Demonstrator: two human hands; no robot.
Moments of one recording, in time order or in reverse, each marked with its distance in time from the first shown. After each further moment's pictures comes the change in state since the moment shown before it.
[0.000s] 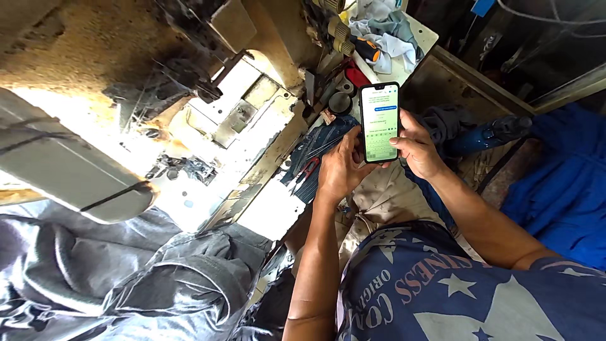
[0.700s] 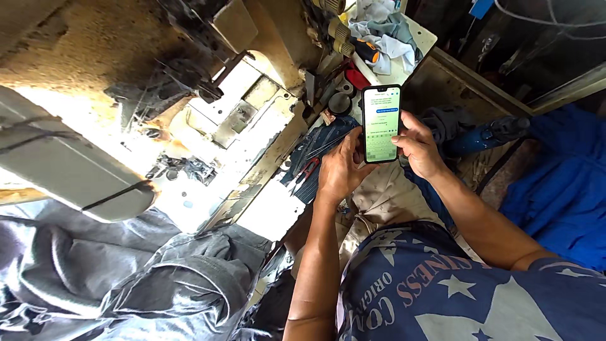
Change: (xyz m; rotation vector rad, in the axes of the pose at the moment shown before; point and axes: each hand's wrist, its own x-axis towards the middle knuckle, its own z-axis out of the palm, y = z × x) left_hand 0.001 -0.001 0.003 0.064 0.019 0.024; right_hand 0.000 0.002 -0.002 -0.146 0.106 -0.055
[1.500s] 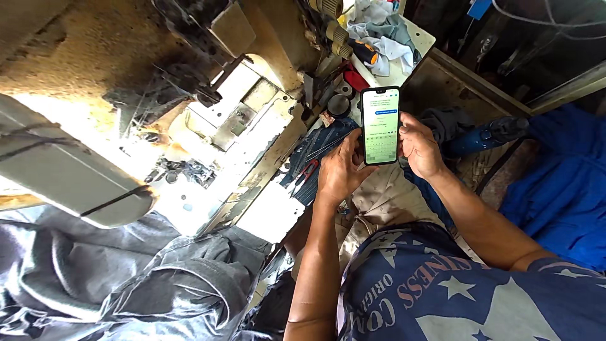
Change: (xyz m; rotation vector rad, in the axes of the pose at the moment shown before) left_hand 0.001 -0.002 0.001 -0.013 -0.007 0.000; right_hand -0.001 0.000 -0.003 0.074 0.011 0.026
